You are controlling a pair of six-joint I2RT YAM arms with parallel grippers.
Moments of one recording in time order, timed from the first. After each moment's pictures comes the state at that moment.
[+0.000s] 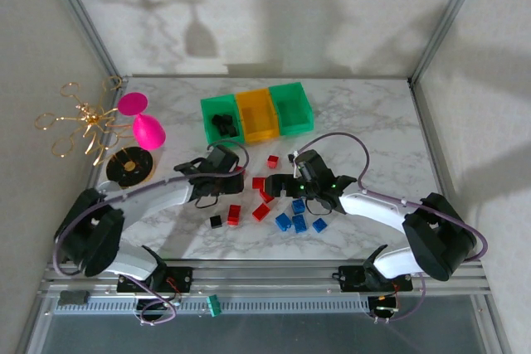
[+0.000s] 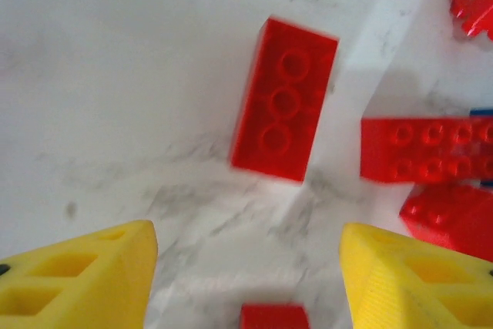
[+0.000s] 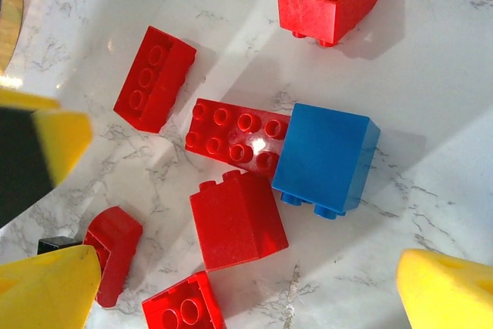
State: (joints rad) left arm -0.65 1.39 0.80 -0.48 -0.14 -0.70; right arm 0.76 1.39 0.67 -0.07 -0.17 0.64
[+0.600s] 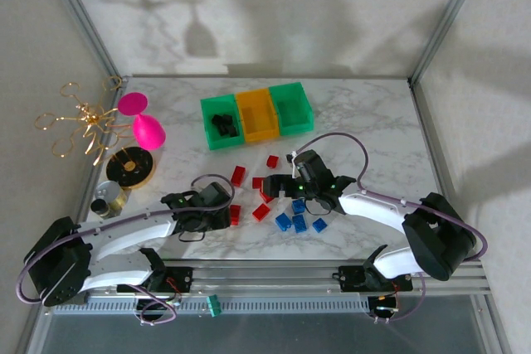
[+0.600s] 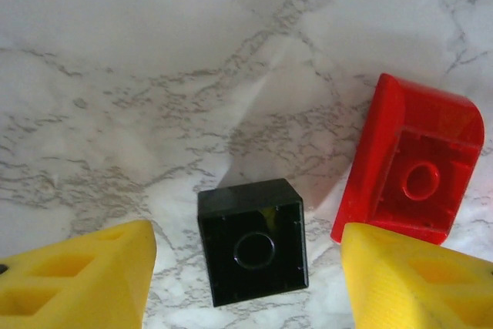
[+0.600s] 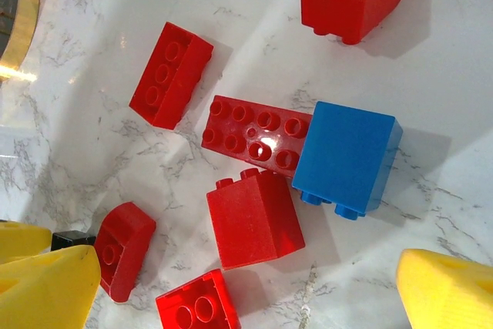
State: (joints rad) left arm -0.83 1.17 0.55 -0.63 -0.16 -0.99; right arm 0.77 1.39 0.67 -0.05 -0.19 0.65
